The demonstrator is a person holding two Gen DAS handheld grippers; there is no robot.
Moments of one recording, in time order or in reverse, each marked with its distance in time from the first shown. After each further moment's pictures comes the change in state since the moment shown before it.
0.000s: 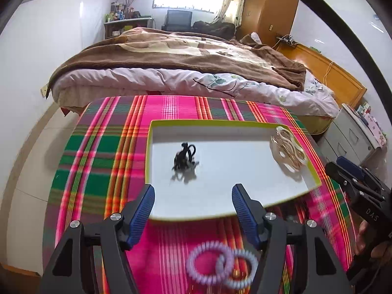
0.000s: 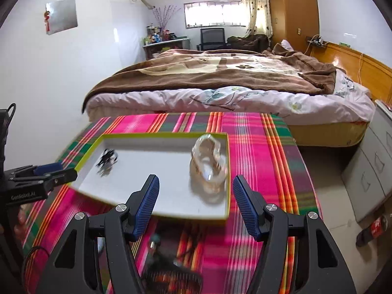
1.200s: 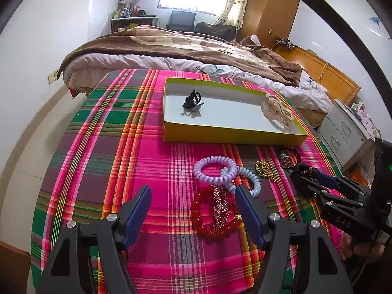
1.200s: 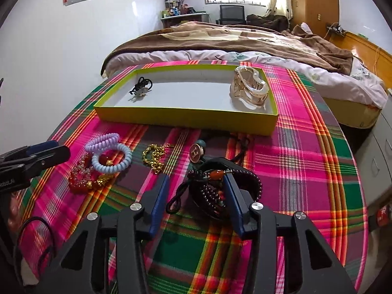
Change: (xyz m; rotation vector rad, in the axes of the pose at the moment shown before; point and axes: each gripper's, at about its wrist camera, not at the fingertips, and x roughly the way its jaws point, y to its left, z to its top) left arm -0.044 0.010 -0.097 -0.034 -0.012 -0.020; right arm 0.007 0.040 -0.081 -0.062 0.160 0.030
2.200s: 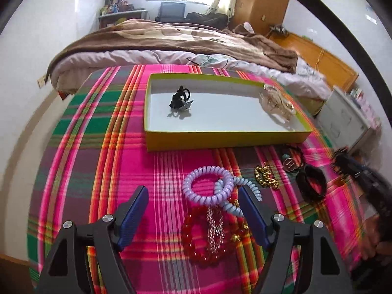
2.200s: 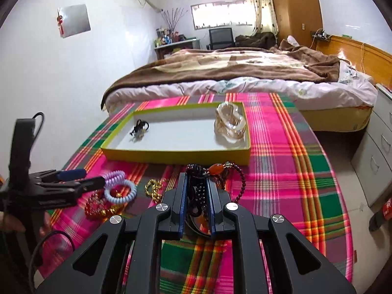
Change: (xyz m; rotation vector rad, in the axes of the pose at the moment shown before) left arm 0.032 -0.018 0.023 0.081 0.064 0.010; right arm -0.054 -0.015 0.015 0.086 -0.191 0.030
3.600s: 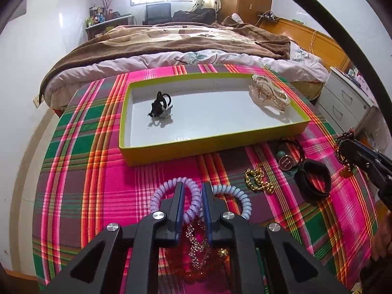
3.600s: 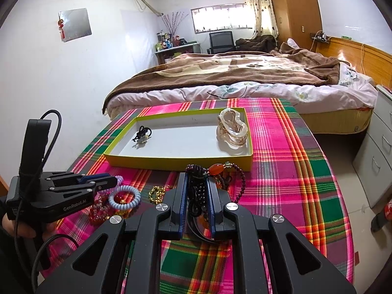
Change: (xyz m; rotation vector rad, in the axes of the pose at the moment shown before) left arm 0.009 -0.024 0.011 0.097 0.010 0.019; right arm 0.002 -0.001 0.001 0.006 -0.017 0.010
